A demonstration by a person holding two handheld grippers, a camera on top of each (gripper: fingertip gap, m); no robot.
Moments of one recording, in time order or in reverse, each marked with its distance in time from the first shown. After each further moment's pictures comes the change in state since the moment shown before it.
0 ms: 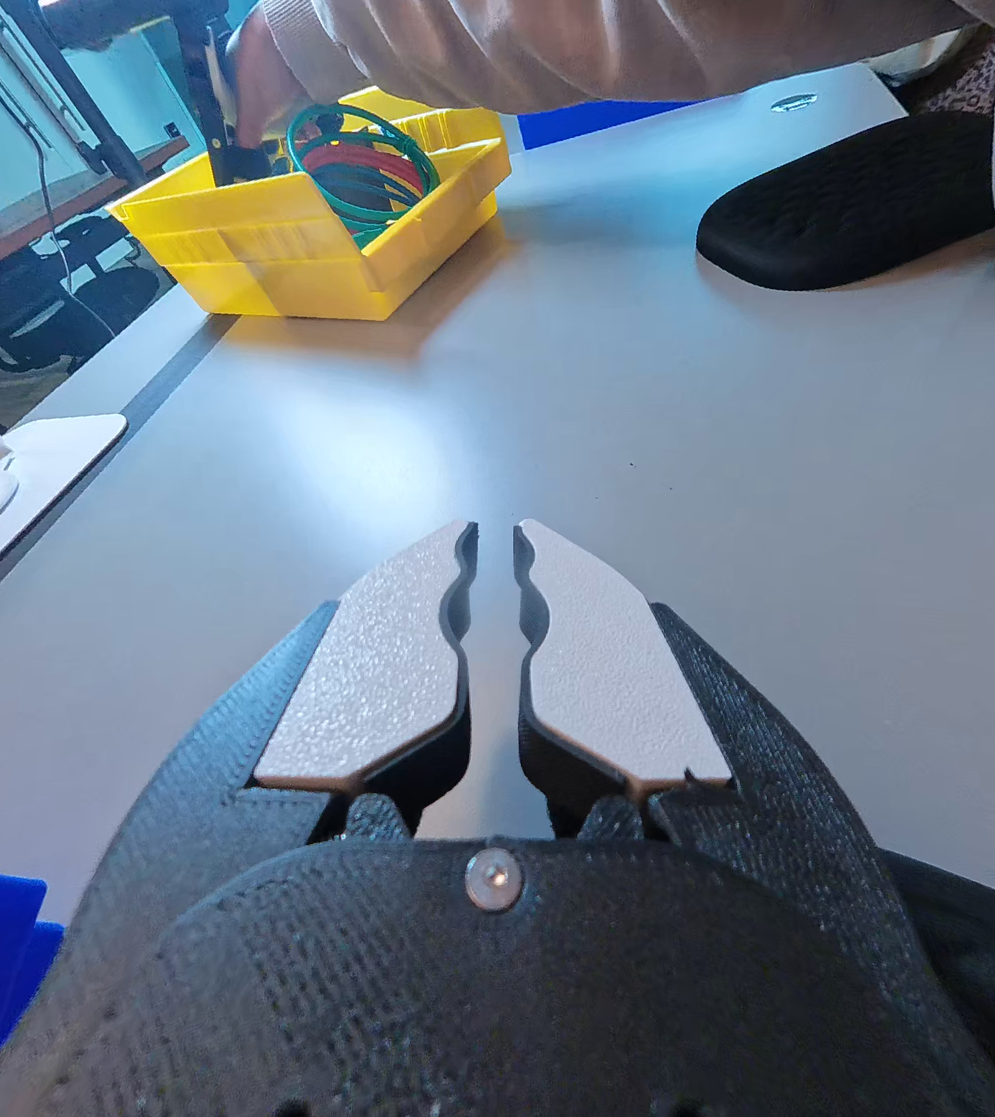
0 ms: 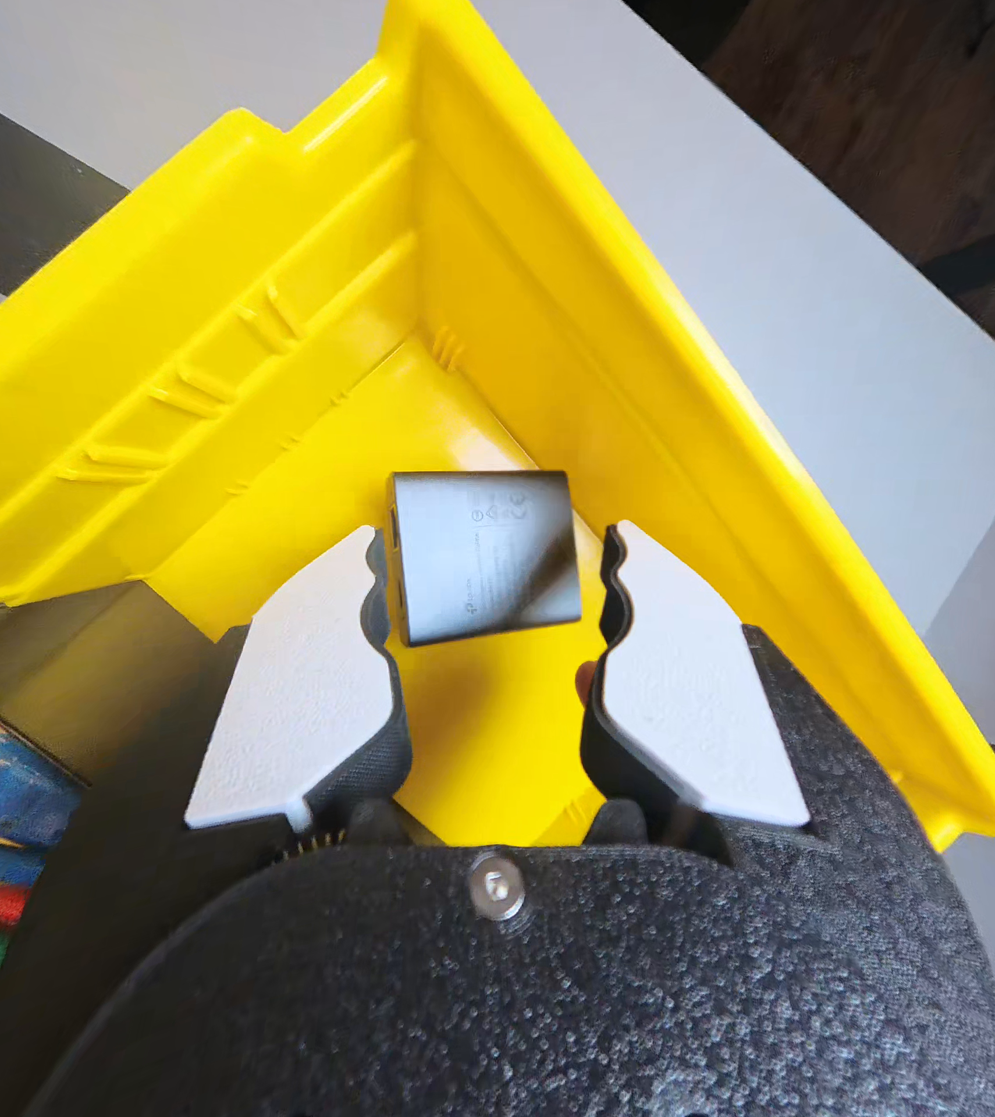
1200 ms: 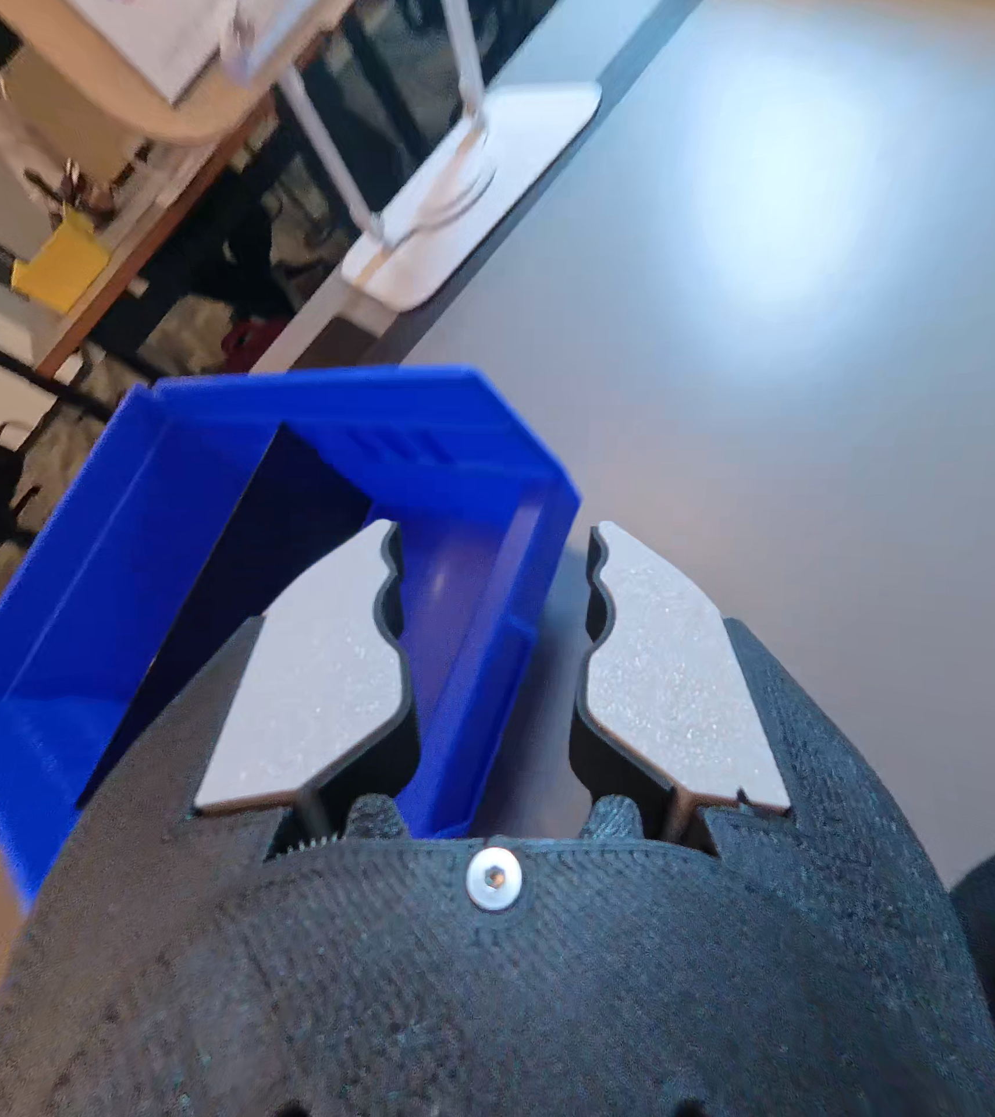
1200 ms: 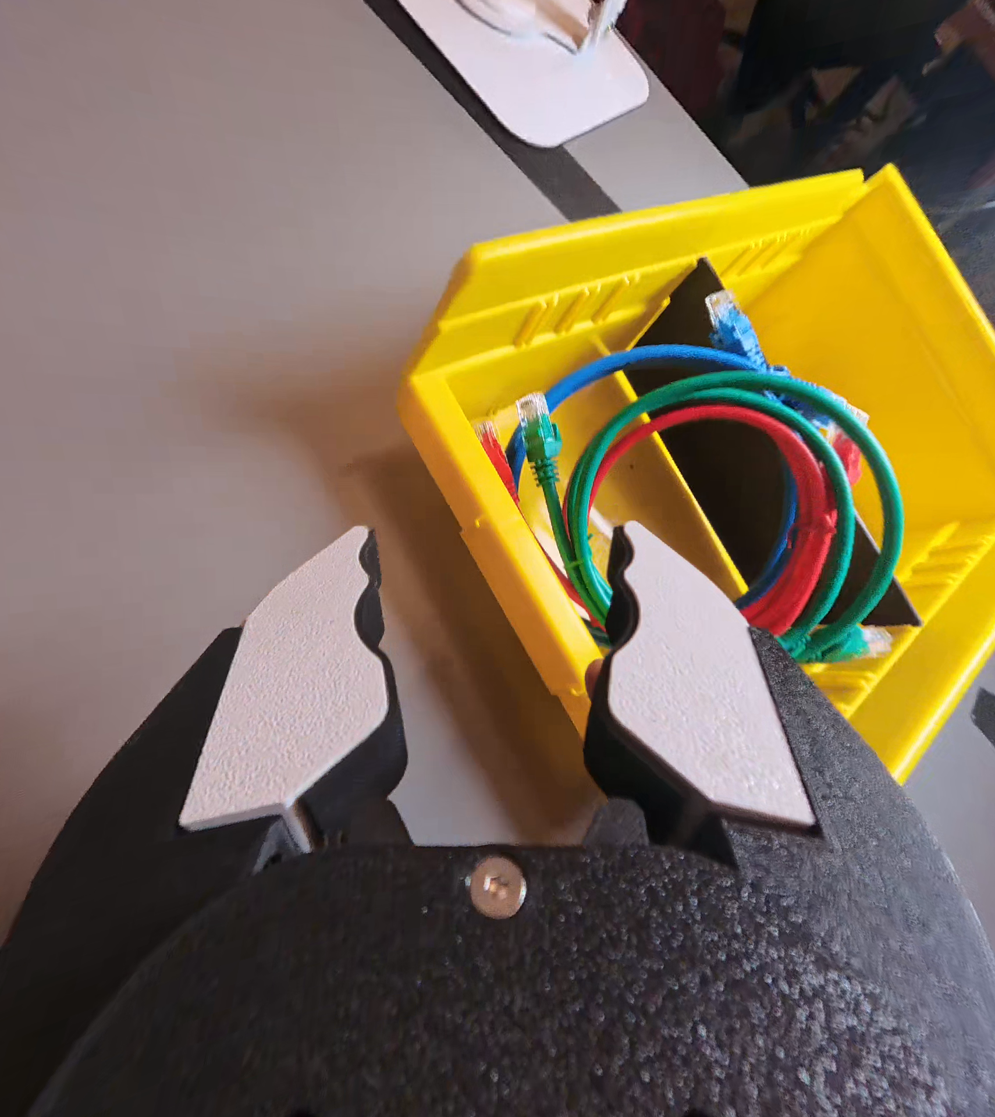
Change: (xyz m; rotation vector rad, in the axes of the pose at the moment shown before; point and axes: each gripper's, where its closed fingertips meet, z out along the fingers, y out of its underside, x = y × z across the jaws) left arm -0.139 0.047 -0.115 -0.418 -0.616 -0.057; right arm -0.188 0.123 -0.141 0.426 0.055 -0.259
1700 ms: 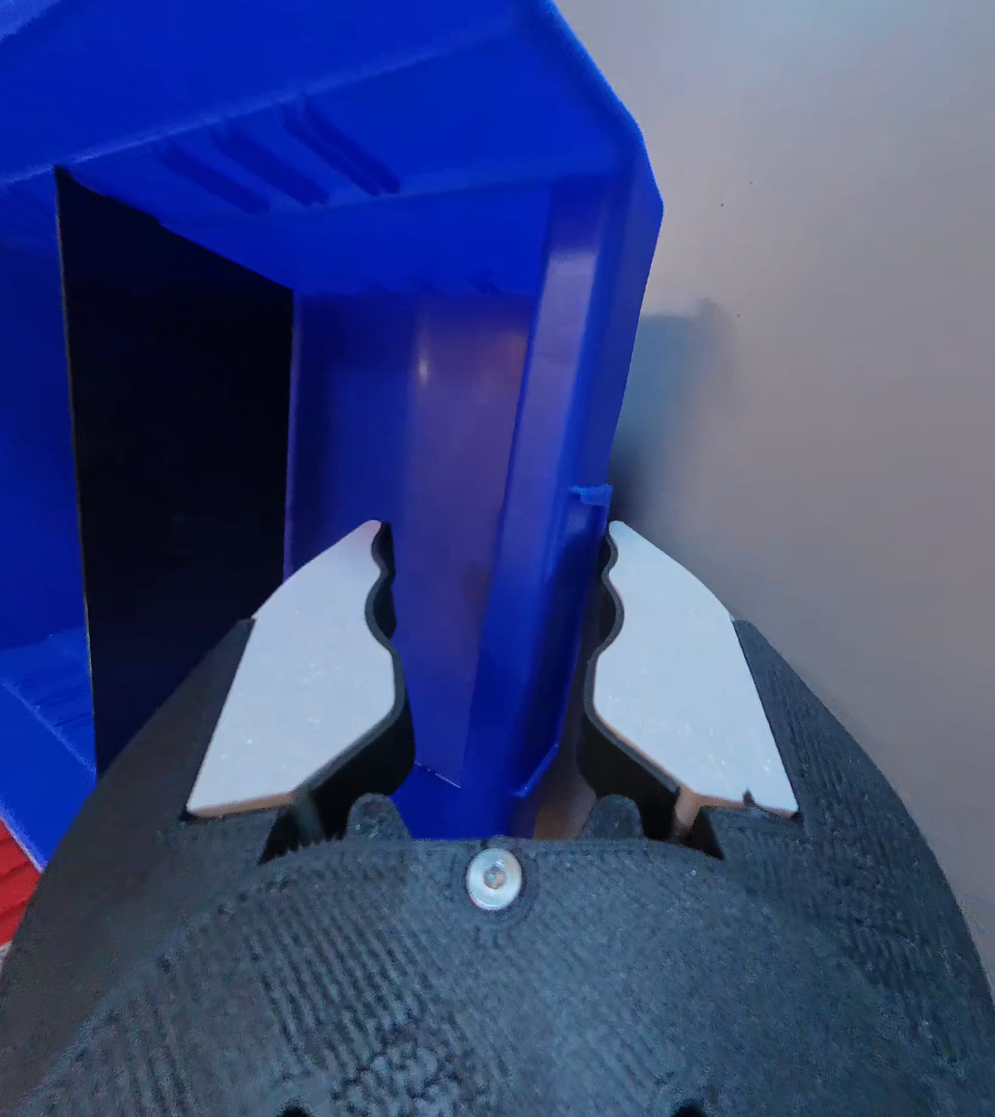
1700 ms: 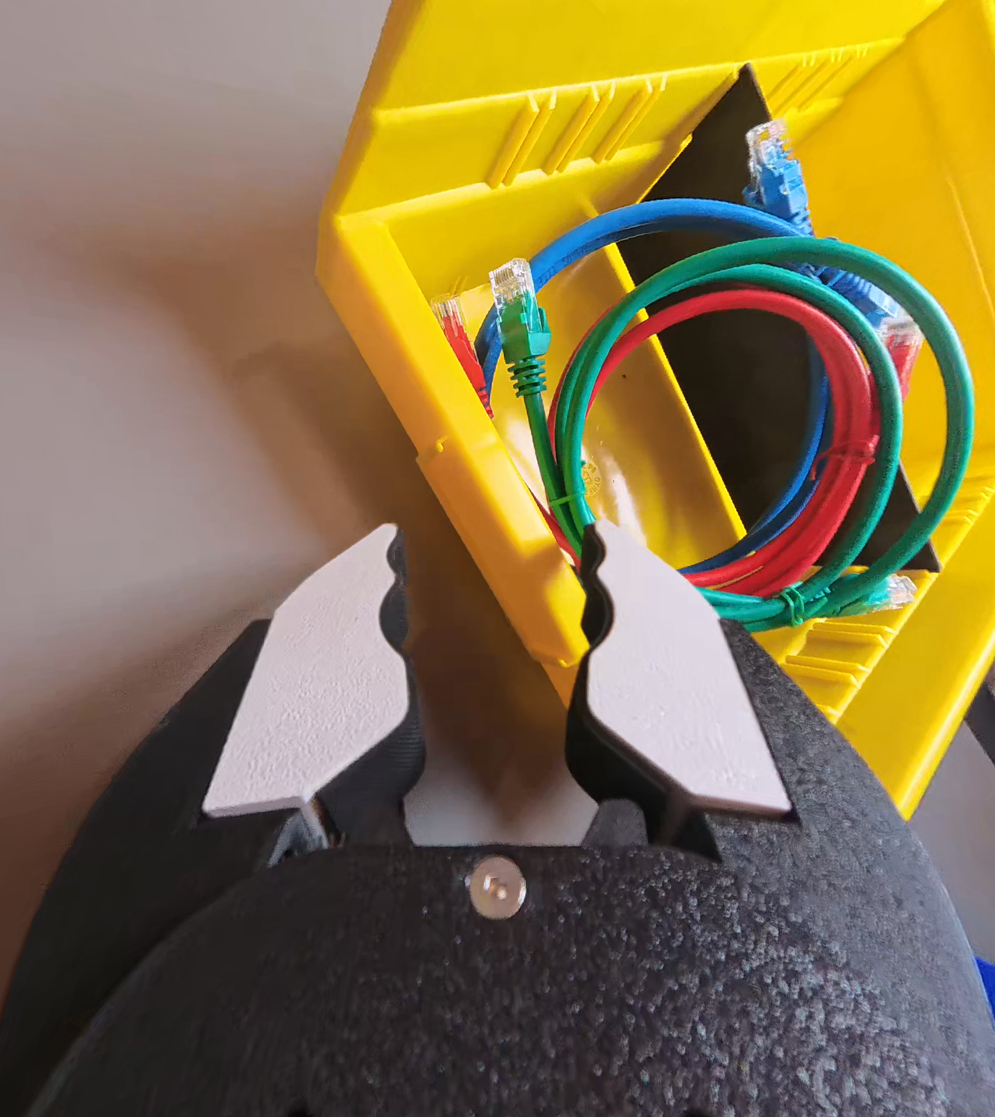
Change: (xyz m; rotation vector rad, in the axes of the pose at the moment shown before) left arm -0.017 0.086 0.024 -0.489 0.102 0.187; right arm 0.009 0.041 0.025 -0.174 0.083 -0.055
